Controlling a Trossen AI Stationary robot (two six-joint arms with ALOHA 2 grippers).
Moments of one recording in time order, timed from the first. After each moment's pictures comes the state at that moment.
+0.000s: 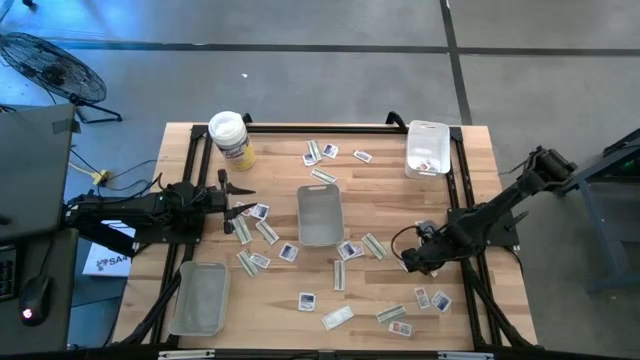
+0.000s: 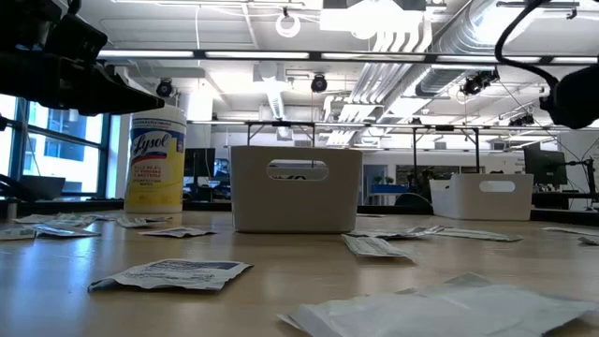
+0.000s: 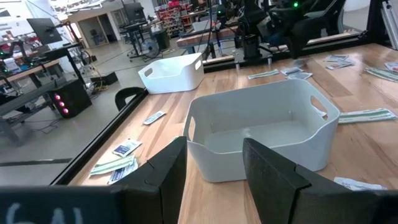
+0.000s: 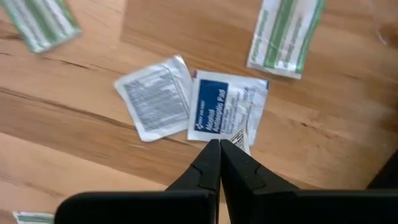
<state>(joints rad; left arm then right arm) 0.03 0.10 0.04 0.00 -0.17 0.23 0.59 1.23 0.64 -0.85 0.00 1.85</state>
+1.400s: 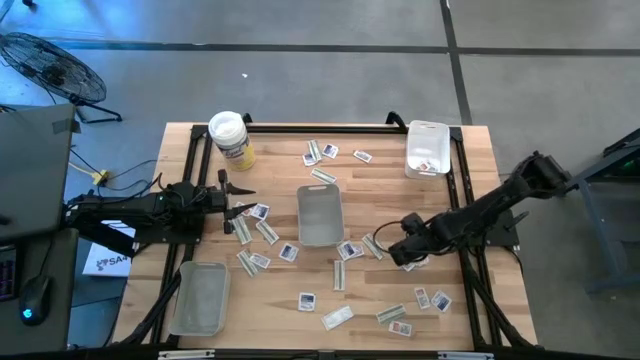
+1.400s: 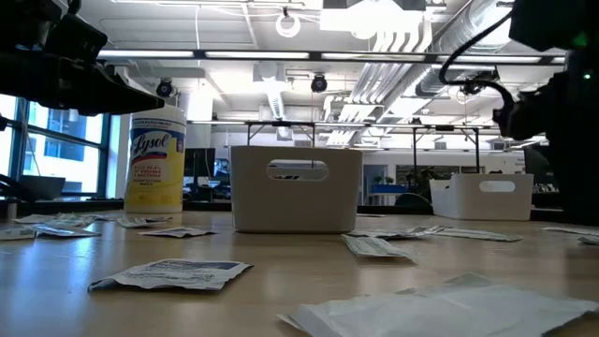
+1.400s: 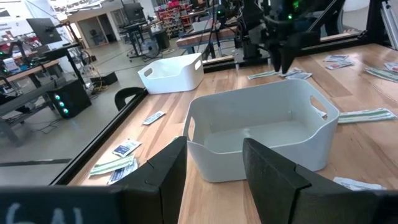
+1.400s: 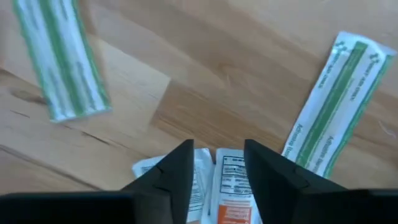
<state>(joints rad) 0.03 0.10 0.04 0.00 -0.17 0.23 0.43 1.37 0.64 -0.76 0.14 1.52</state>
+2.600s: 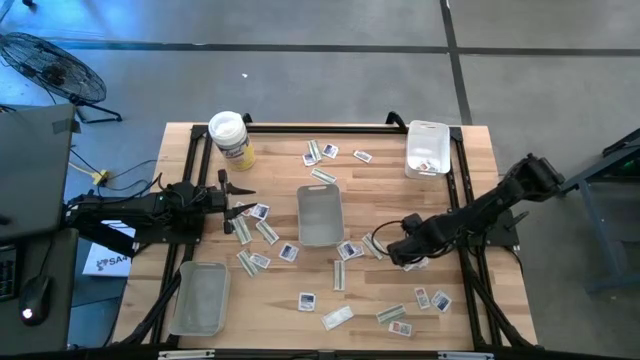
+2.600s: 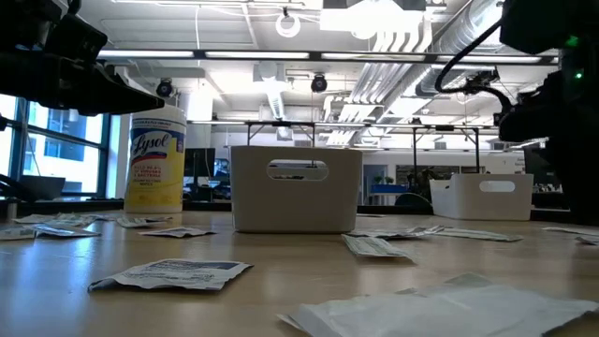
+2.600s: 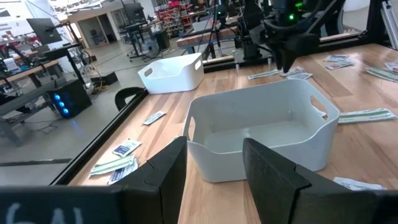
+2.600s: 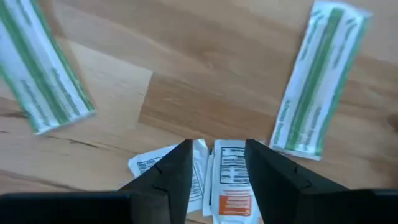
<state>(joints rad) 0.03 0.10 0.04 0.00 -0.17 0.23 0.43 1.45 0.71 -0.84 0.09 1.66</state>
